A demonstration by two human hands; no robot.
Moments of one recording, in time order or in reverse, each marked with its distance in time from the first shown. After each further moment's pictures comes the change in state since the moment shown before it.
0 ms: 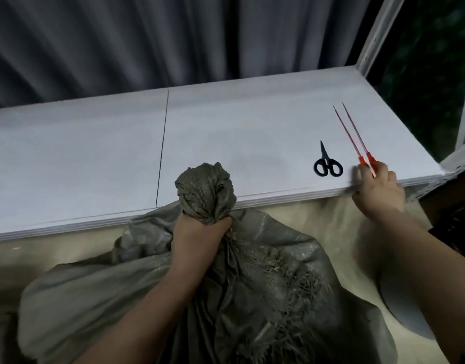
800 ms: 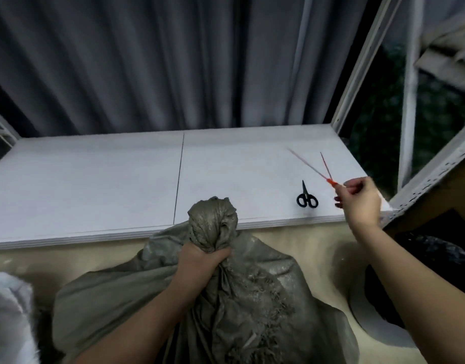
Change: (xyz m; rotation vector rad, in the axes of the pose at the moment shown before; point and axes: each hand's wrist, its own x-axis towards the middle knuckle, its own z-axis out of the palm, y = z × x) left_hand -0.063 0.020 -0.059 -0.143 -0.143 -0.019; right_hand -0.075 -0.040 -0.133 1.160 0.305 0.210
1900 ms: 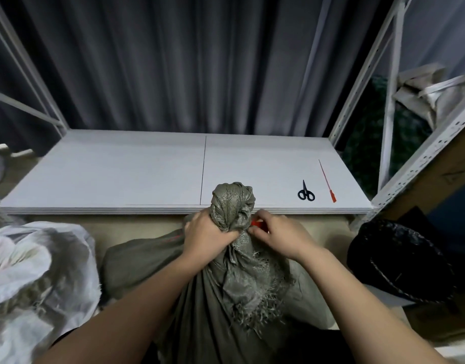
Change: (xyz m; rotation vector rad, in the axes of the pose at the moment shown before) left_hand -0.100 0.028 -0.080 0.511 0.131 0.234; right_hand -0.241 -0.118 -0.011 -0.906 -0.811 -0.597
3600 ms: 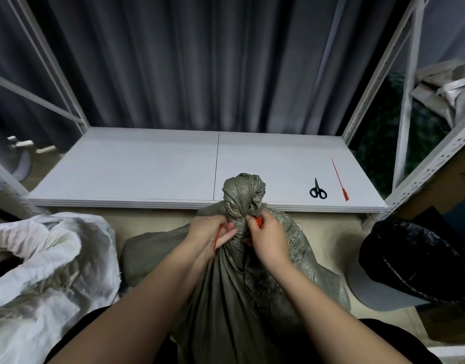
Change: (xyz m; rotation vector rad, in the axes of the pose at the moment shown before) left_hand -0.016 0.011 -0.032 -1.131 -0.133 -0.711; right_hand -0.012 -0.075 0.035 0.692 0.349 0.332
